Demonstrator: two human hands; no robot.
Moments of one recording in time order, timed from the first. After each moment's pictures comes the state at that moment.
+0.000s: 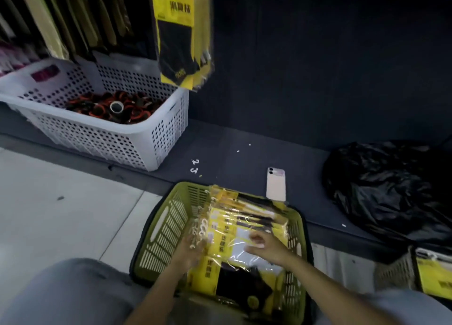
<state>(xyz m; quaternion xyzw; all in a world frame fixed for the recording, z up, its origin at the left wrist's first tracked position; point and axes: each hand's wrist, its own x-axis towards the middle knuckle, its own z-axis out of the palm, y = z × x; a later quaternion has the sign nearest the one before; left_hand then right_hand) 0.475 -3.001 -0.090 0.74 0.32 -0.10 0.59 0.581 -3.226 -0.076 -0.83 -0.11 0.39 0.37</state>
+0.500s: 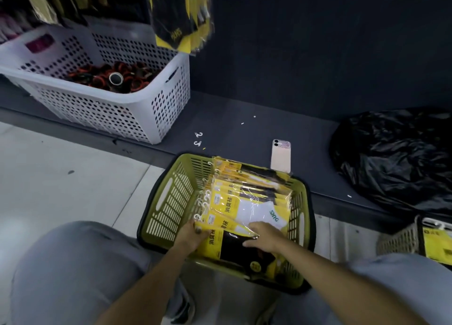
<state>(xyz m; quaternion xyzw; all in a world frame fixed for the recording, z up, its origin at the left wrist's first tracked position) 0.449 -3.008 -0.116 0.81 0.33 -0.18 0.44 0.548 -3.226 -0.108 -0.87 -0.21 0.41 0.18</state>
